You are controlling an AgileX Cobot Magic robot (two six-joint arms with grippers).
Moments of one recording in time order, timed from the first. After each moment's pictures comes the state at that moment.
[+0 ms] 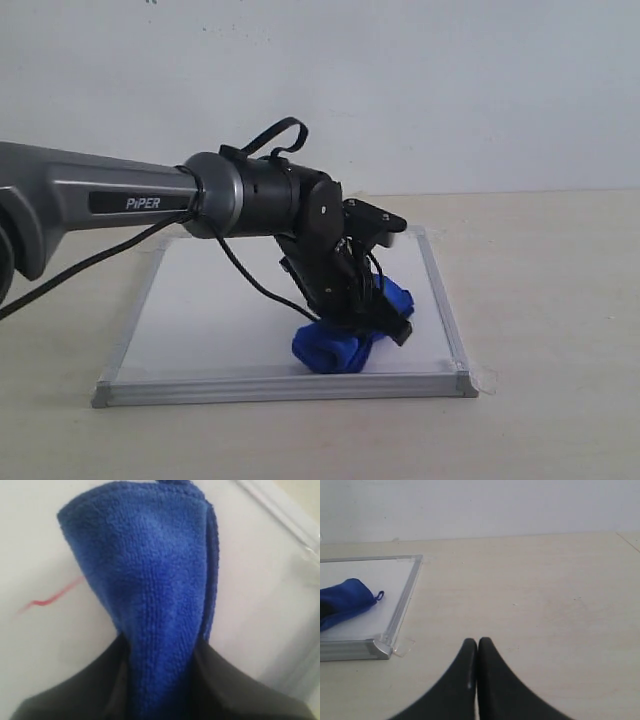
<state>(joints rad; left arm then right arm) -0.55 2.30 -1.73 -0.07 0.70 0.13 0.05 0.00 0.00 -0.07 0.33 0.14</state>
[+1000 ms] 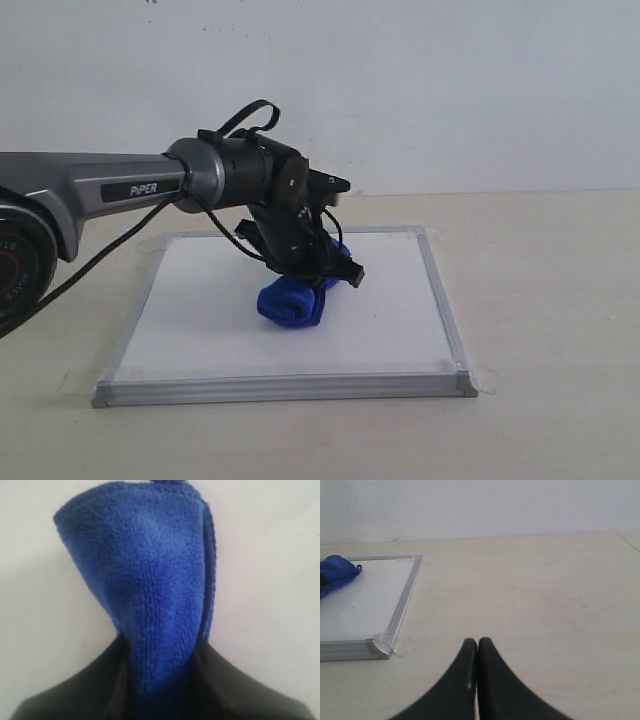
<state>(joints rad) -0.43 2.42 -1.95 0.11 0.79 -0.08 0.05 0.00 0.00 -0.07 0.33 0.14</state>
